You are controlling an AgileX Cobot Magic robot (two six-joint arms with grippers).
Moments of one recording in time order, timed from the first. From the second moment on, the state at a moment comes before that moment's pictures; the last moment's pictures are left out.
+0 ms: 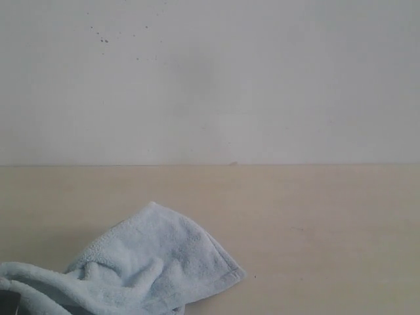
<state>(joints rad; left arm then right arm) -0.17 0.73 -0.46 -0.75 0.72 0.73 0.02 0.21 -0.23 0.02 -0.28 0.58</state>
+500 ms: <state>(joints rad) -0.17 0.77 -0.46 -0.76 0.70 0.72 0.65 1.06 -0.71 -0.65 0.45 0.23</state>
